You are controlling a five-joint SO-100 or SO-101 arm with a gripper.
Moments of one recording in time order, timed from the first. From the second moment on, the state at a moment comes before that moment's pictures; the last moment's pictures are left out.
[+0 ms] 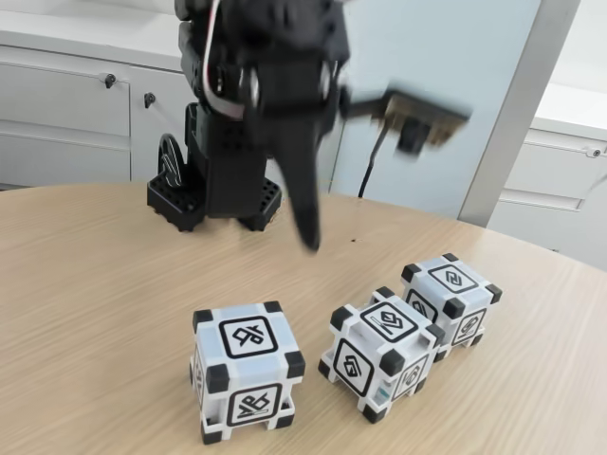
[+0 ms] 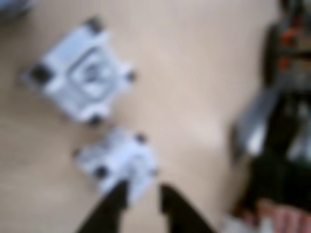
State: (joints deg) arm 10.3 169.6 145.4 60.1 21.8
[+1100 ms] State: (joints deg) arm -15.0 105.3 82.5 82.6 15.3
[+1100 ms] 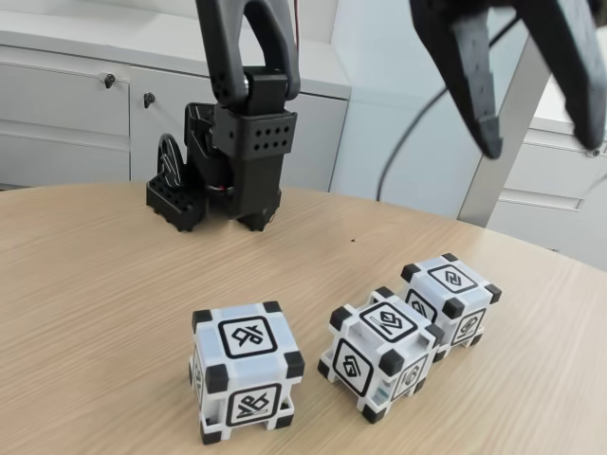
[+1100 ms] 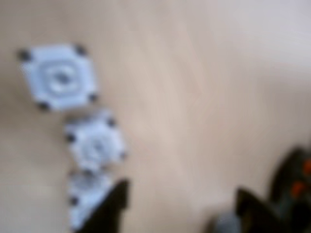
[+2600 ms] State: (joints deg) arm -23.4 70.8 79.4 84.6 14.5
